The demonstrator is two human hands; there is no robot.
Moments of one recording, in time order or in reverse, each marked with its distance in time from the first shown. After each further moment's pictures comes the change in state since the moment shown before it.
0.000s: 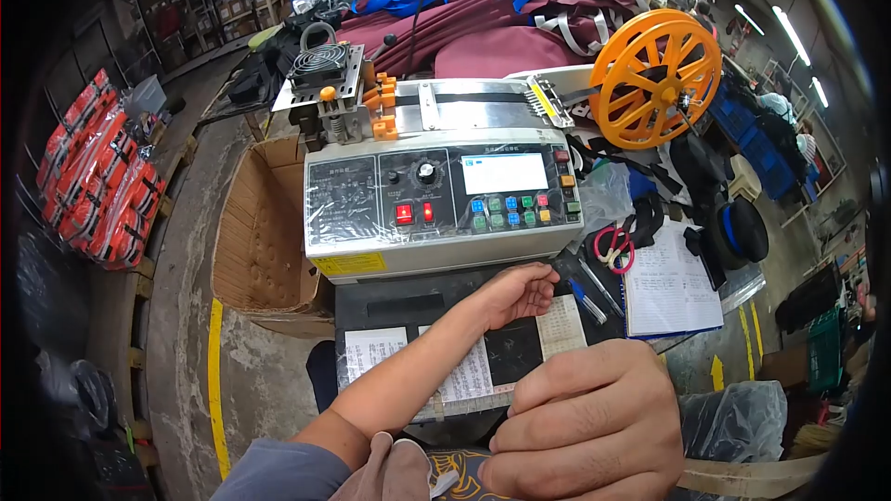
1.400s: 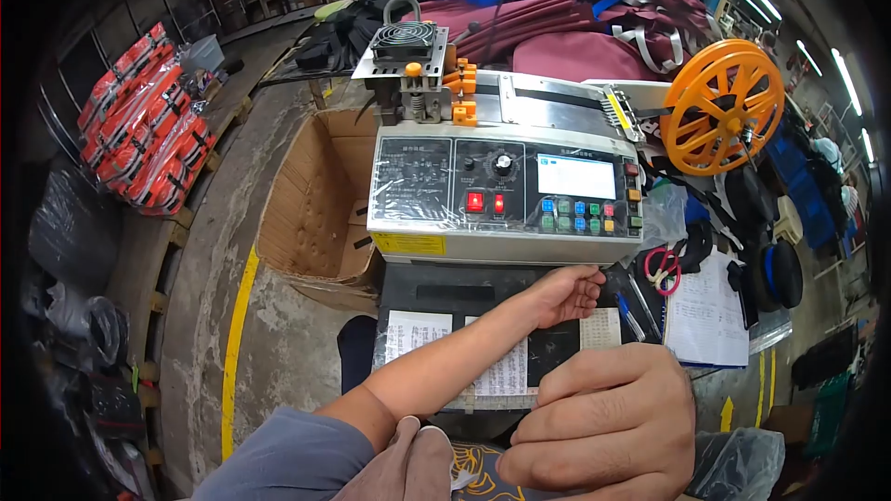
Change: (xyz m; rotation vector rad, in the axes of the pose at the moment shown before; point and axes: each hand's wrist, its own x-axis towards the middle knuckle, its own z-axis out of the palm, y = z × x) left_hand 0.007 -0.003 -0.009 -0.147 0.038 0.035; right_hand 0.004 0.017 0.010 0.146 -0.179 -0.010
